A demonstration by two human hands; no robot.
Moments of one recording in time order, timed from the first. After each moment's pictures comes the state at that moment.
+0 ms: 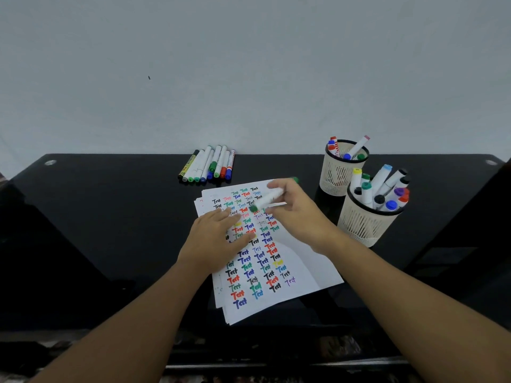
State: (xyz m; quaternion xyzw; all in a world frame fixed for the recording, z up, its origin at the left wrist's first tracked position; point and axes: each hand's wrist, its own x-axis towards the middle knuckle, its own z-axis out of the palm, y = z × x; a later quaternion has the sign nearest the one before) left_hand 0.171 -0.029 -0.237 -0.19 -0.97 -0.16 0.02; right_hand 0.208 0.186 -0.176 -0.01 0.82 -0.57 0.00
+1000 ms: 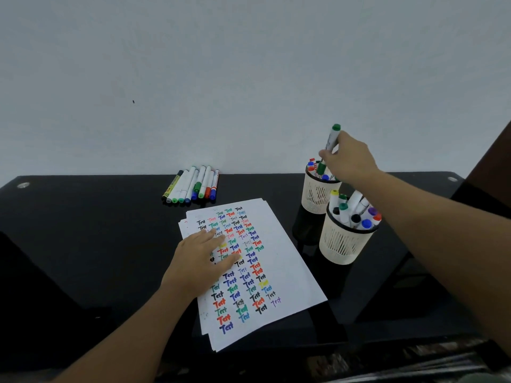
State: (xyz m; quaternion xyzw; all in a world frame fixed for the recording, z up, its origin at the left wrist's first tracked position) left_hand 0.169 -0.031 -0.239 -0.19 -0.96 -0.19 0.02; right_hand 0.150 0.306 -0.066 0.16 0.93 -0.24 -0.21
